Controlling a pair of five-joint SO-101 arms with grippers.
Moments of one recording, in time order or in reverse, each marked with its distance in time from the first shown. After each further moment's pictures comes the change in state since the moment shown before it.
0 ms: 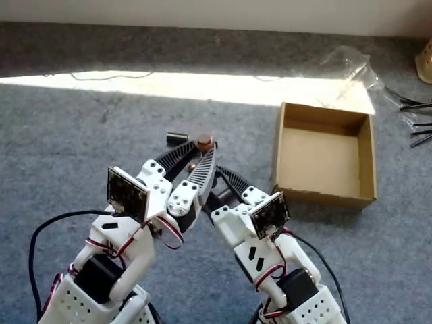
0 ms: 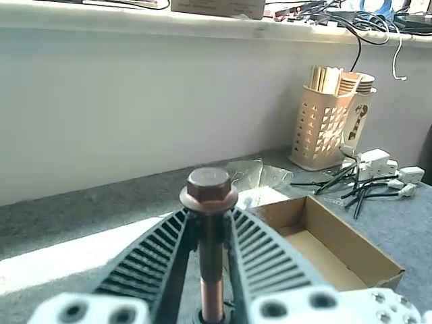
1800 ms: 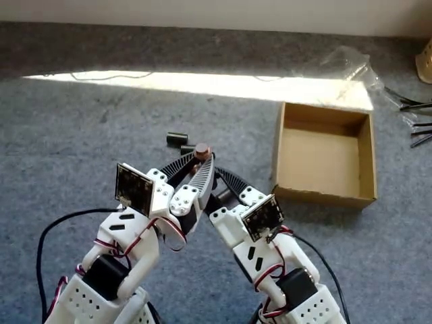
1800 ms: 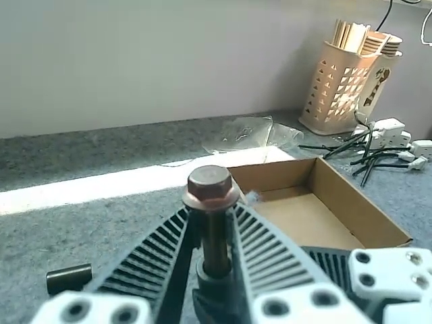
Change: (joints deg) left arm -4.6 -0.8 8.4 0.6 5.9; right arm 0.2 0.2 0.0 0.1 4.6
